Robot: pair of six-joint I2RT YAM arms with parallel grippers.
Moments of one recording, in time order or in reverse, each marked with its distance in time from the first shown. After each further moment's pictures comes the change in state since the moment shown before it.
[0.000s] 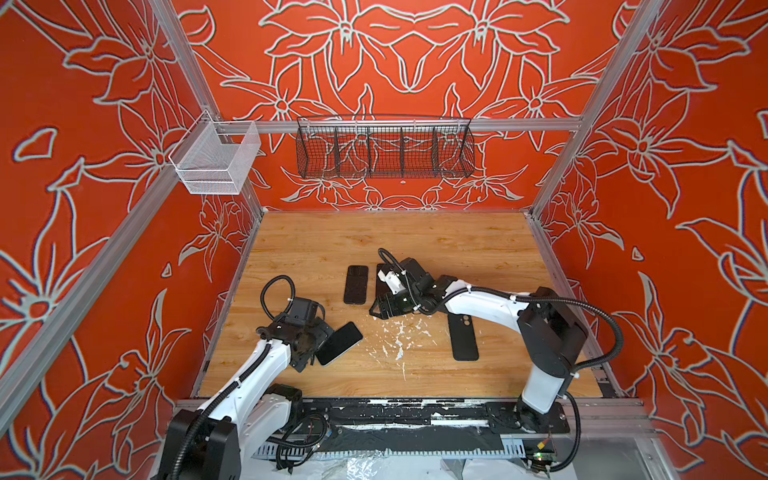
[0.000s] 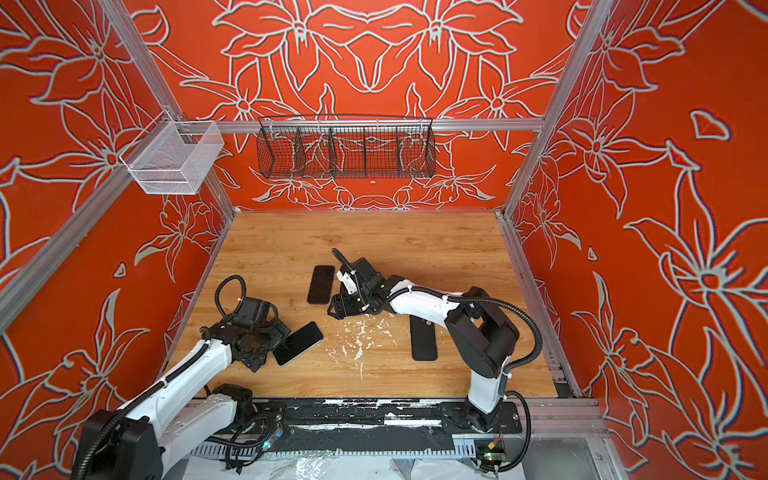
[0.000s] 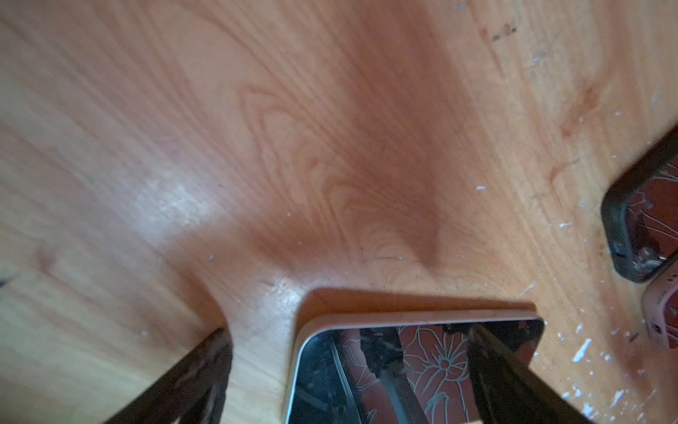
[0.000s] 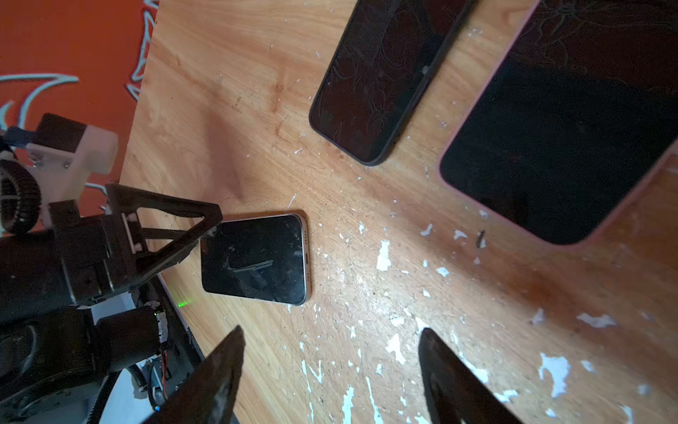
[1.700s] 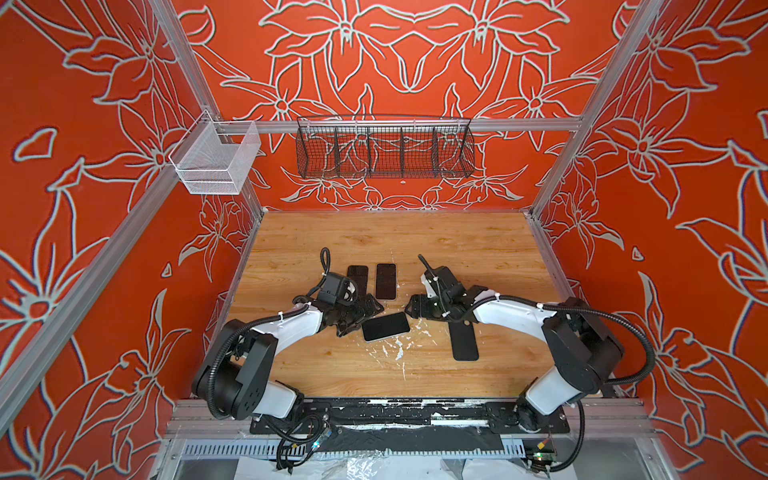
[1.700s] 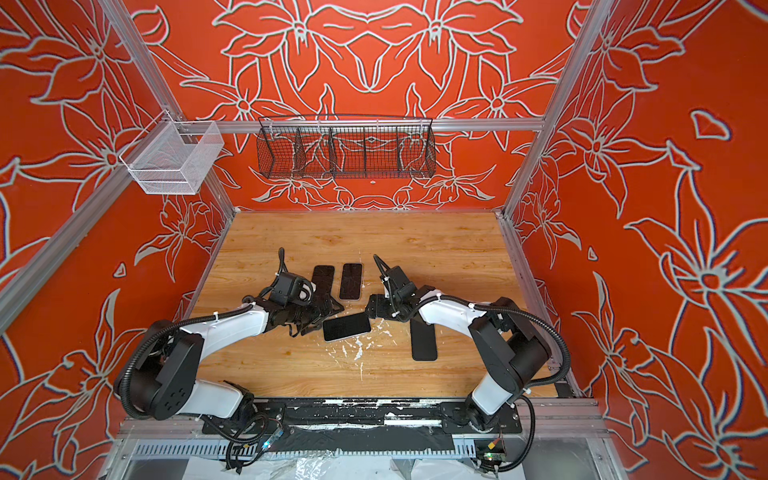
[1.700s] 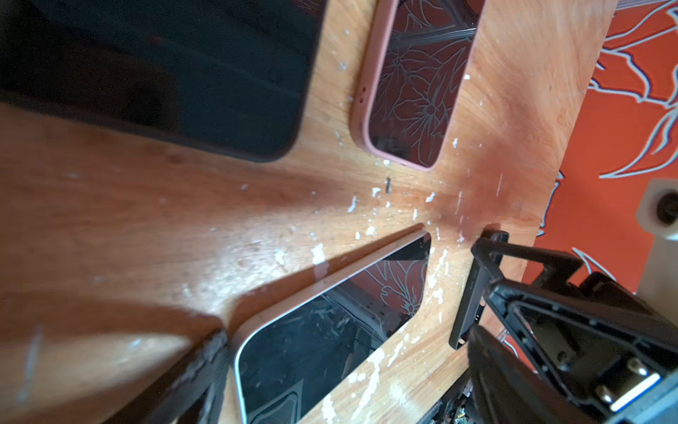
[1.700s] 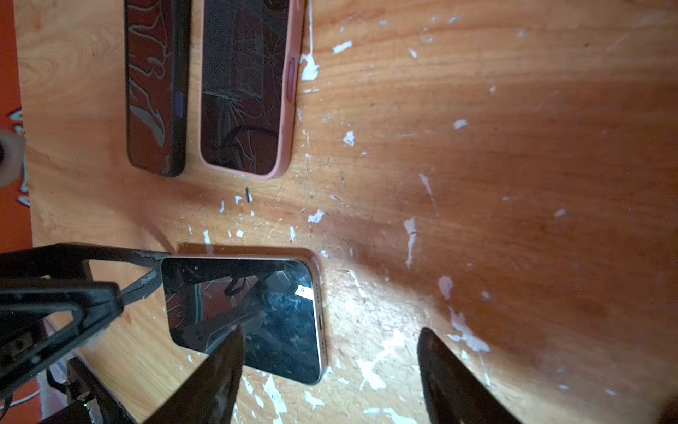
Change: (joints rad) left arm -0.207 0.472 0.196 0.528 0.480 0.235; right arm -0.169 -0.183 -0.307 0.037 0.148 0.165
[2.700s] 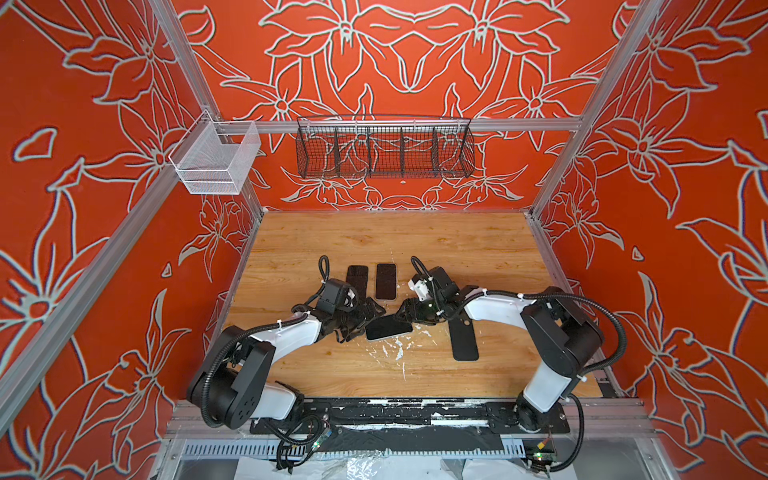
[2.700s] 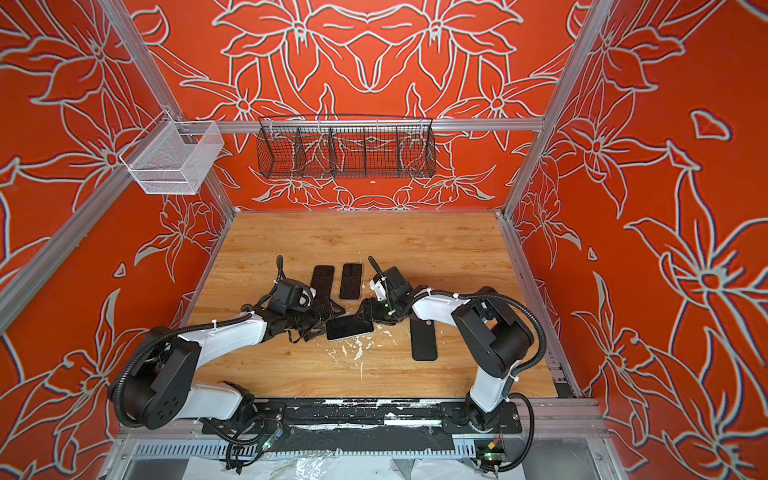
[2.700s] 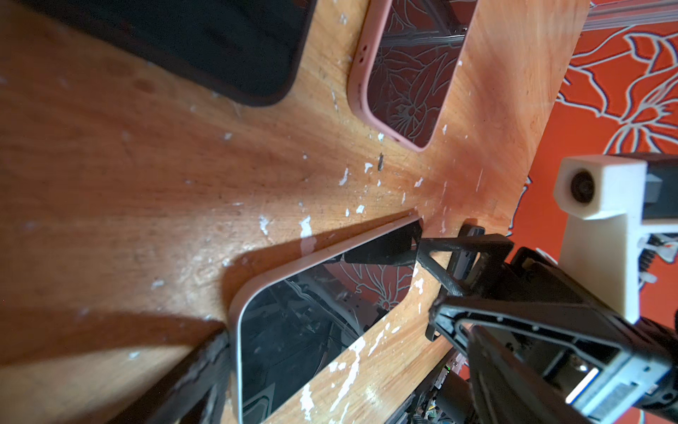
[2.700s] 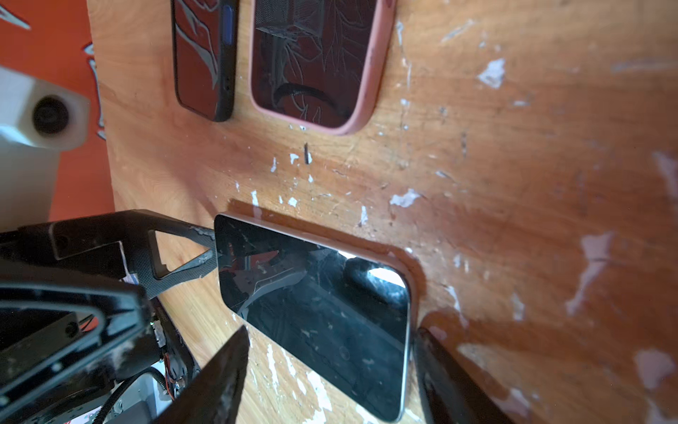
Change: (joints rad) left arm -0.023 -0.043 -0.102 0.125 0.024 -0.137; right arm -0.008 0.122 0.014 0.108 -0.277 -0.031
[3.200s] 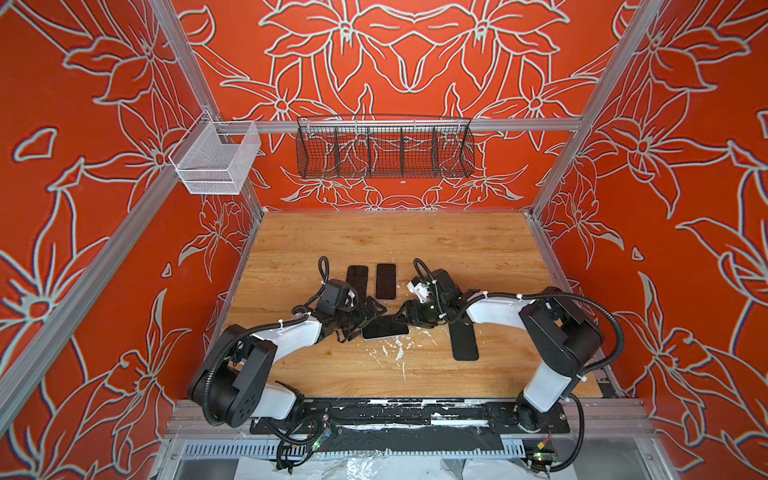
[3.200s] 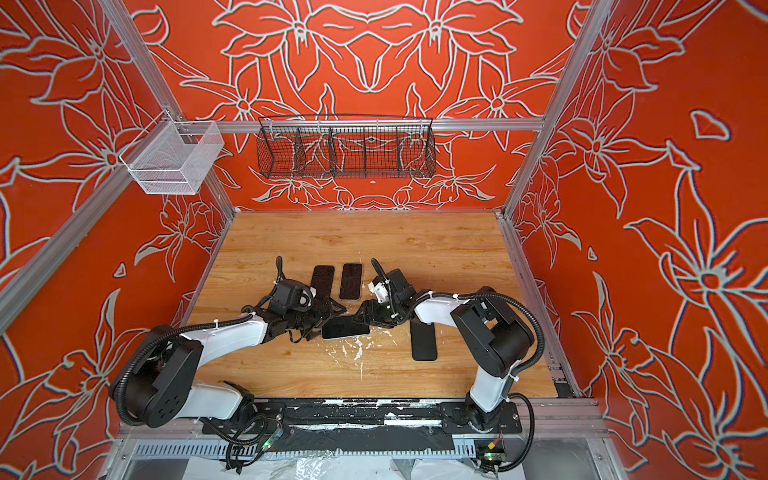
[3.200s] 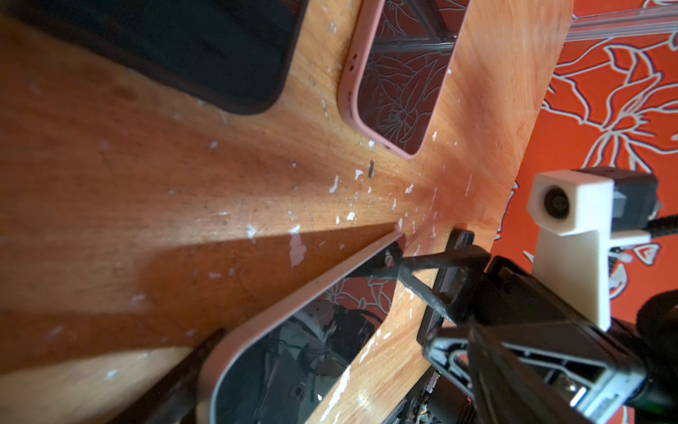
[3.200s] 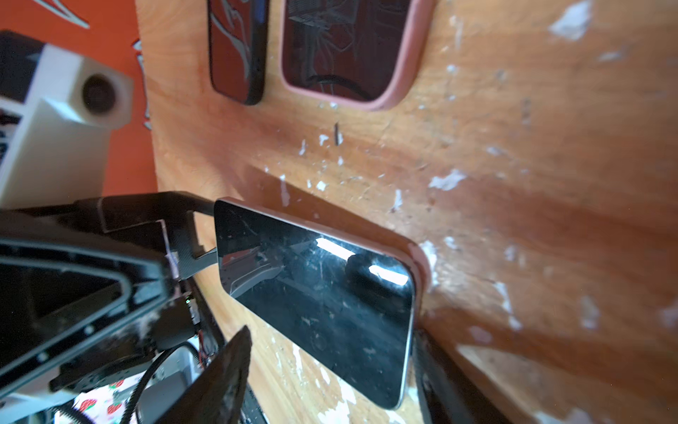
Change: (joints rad) left arm -0.005 0.011 -0.013 0.057 0.004 -0.028; right arm -0.011 -0.001 -0.066 0.134 -0.133 0.051
